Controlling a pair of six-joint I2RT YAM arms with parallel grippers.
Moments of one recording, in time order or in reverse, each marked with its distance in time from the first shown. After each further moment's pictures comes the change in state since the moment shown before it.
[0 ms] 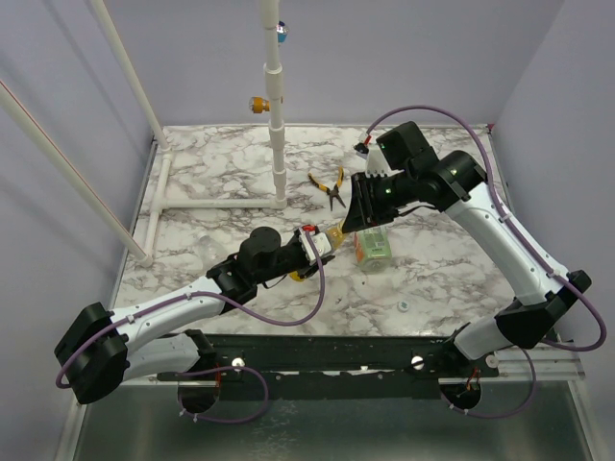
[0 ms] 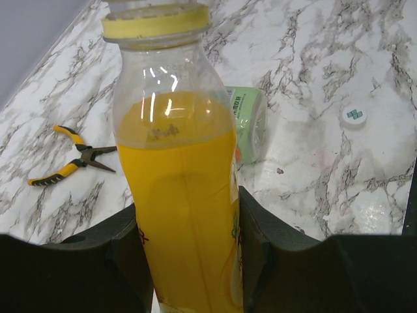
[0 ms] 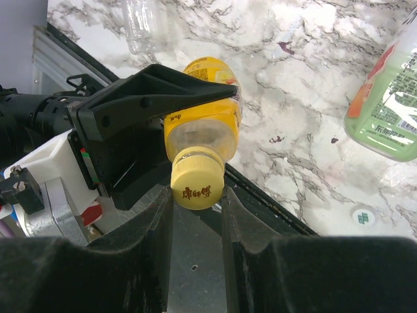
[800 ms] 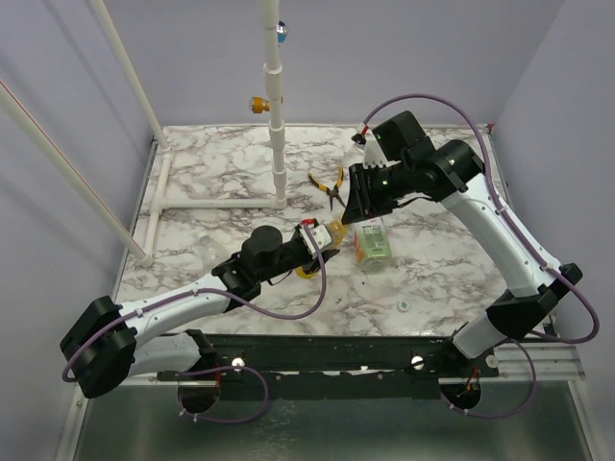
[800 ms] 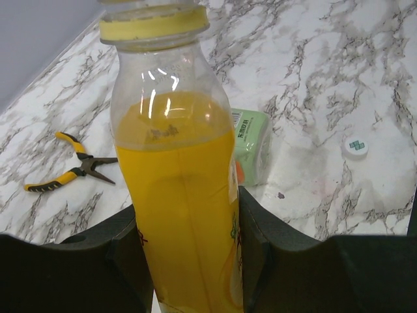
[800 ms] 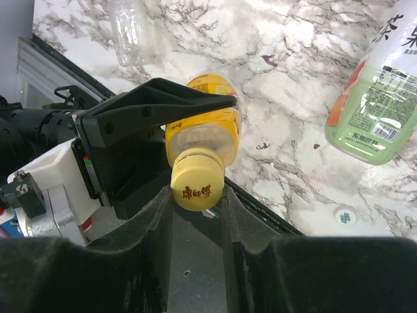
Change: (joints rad) left arm 0.000 0.045 0.000 0.102 -0.026 -0.076; right arm 0.007 0.068 0.130 -0.064 0.058 -0.017
